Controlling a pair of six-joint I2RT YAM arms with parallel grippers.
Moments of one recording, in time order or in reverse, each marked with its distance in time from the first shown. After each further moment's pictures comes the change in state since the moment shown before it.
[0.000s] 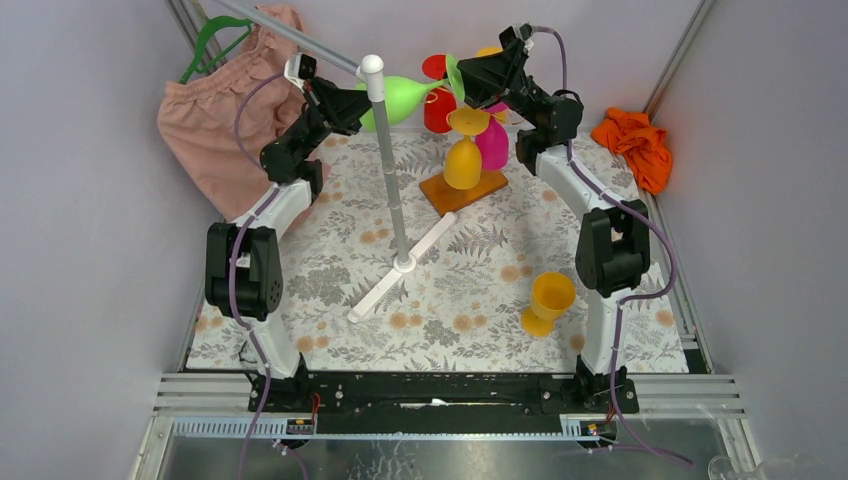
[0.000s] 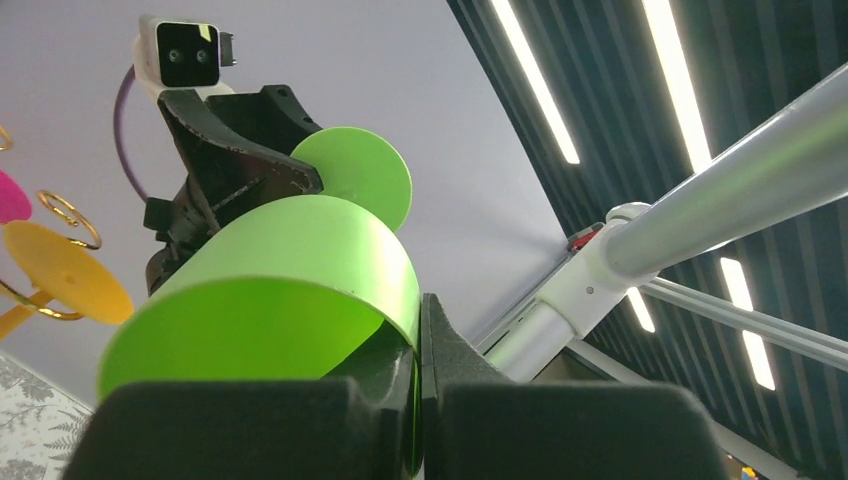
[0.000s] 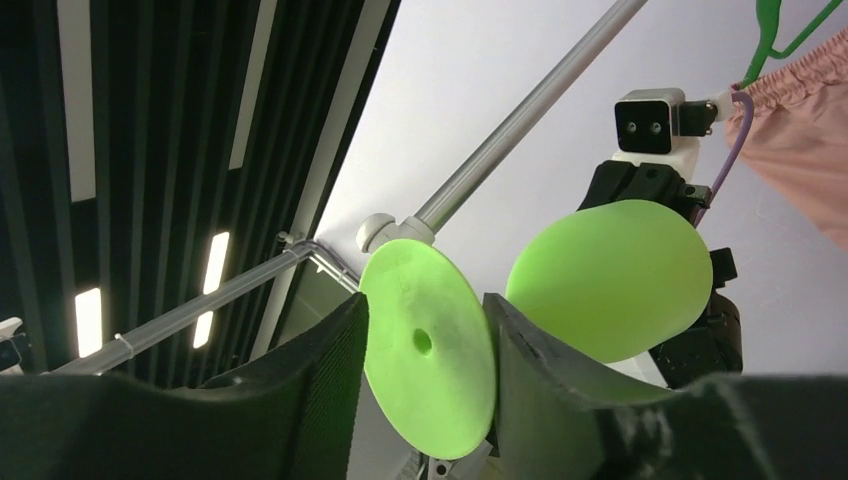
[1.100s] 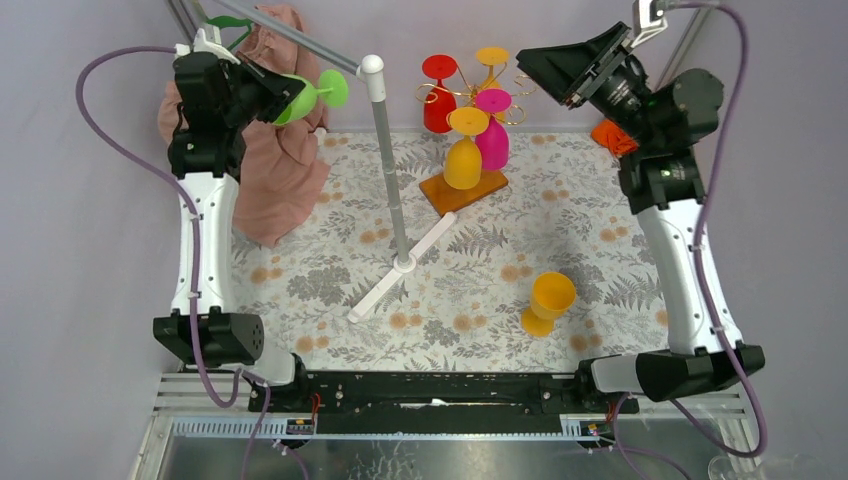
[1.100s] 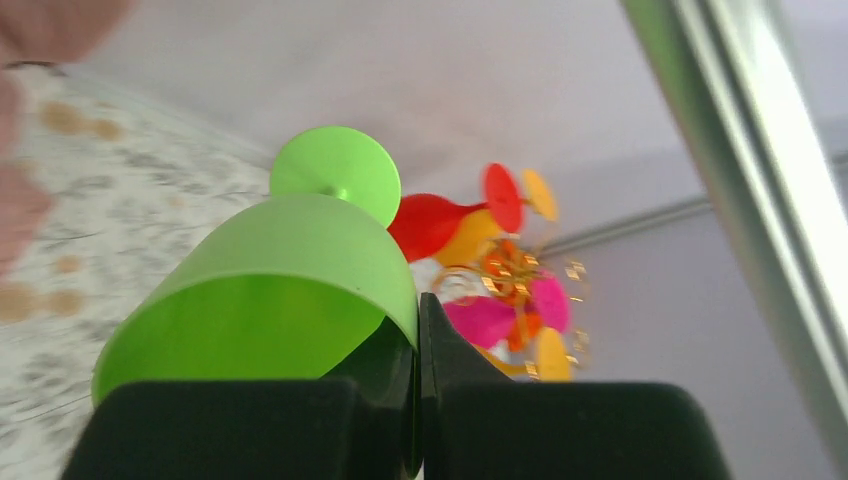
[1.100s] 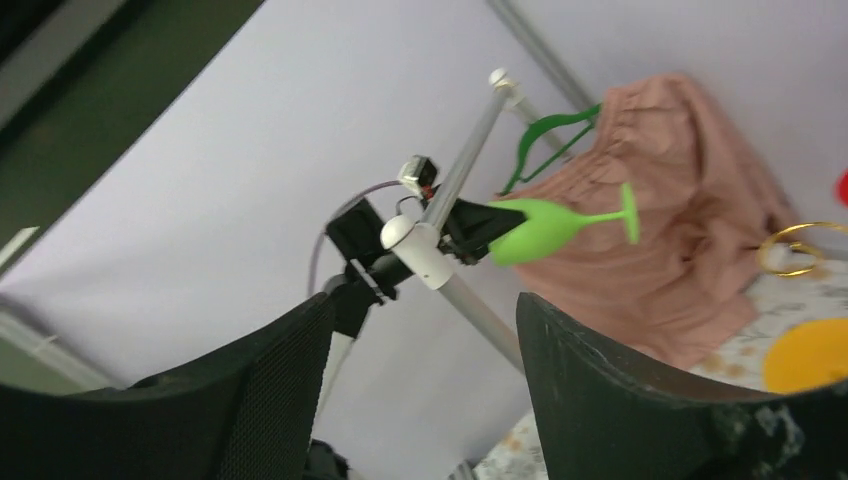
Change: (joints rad) left arm 0.195 -0.330 0.429 -1.947 -0.344 1.211; right arm -0.141 -0.687 -0.142 -1.022 0.065 -0.843
